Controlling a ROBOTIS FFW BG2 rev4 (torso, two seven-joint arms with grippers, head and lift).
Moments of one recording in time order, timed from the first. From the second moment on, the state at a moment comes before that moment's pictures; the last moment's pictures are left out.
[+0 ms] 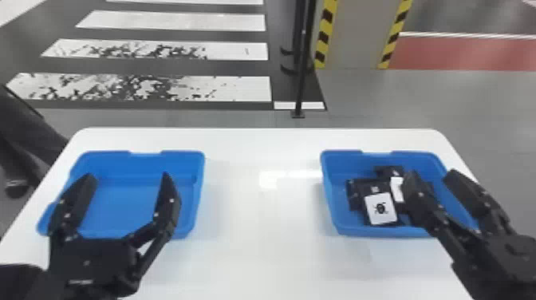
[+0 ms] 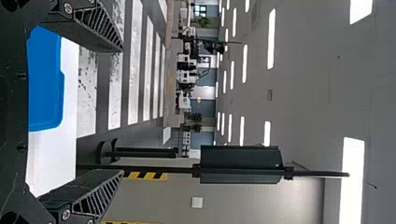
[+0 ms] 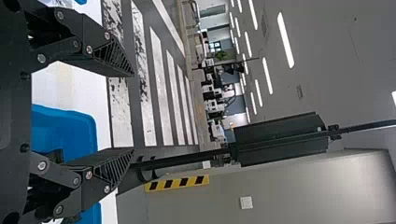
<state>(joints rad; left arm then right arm) 0.74 0.07 -0.10 -2.36 -0.01 -0.09 0.12 0.82 -0.20 -0.14 -2.54 -0.41 0.17 0.07</state>
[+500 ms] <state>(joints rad) 0.74 0.08 -0.10 -2.36 -0.01 -0.10 0.12 0.82 -0.20 -0.13 -2.54 -0.41 0.18 0.07</state>
